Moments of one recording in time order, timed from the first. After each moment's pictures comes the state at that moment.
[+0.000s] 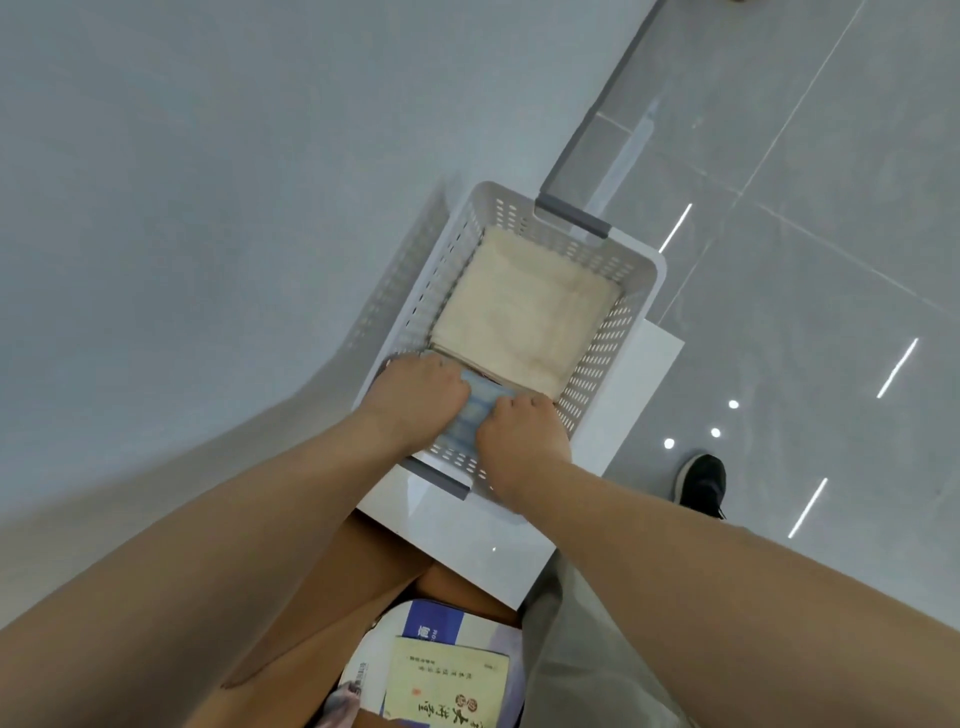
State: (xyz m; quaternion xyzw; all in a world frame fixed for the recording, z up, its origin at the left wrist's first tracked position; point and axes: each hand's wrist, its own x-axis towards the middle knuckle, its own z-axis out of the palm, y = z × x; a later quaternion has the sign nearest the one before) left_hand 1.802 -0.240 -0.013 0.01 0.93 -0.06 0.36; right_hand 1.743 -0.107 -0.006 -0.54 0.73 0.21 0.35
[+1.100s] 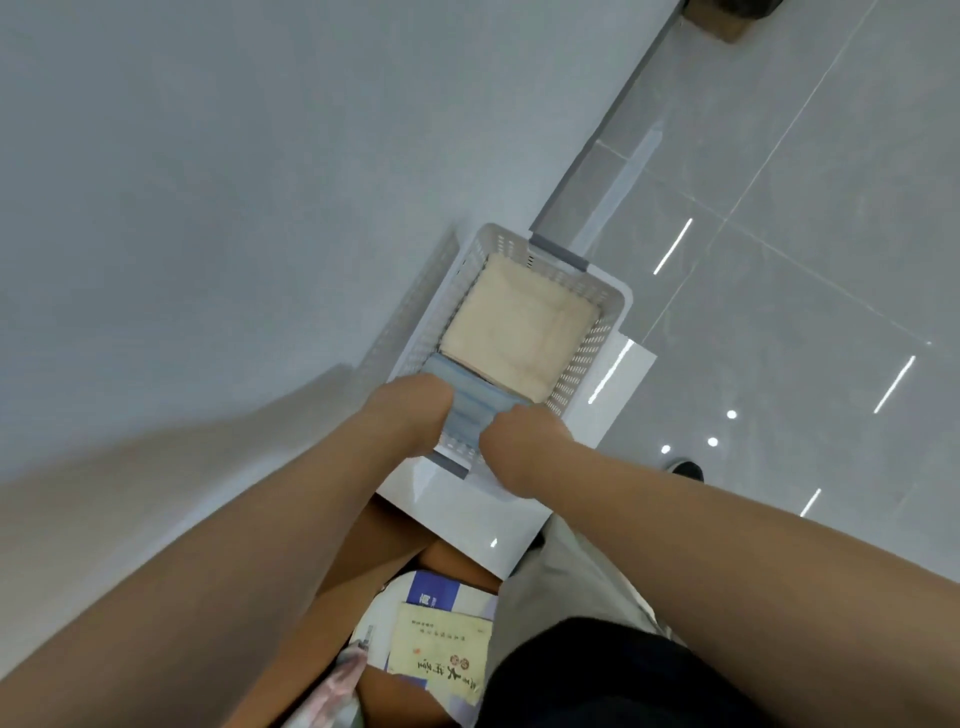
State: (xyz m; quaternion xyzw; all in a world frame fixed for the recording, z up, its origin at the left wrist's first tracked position) left_hand 1.802 -0.241 0.048 -0.16 0.85 0.11 0.49; right_hand 1.718 -0.107 0.071 -0.60 0.65 0.21 0.42
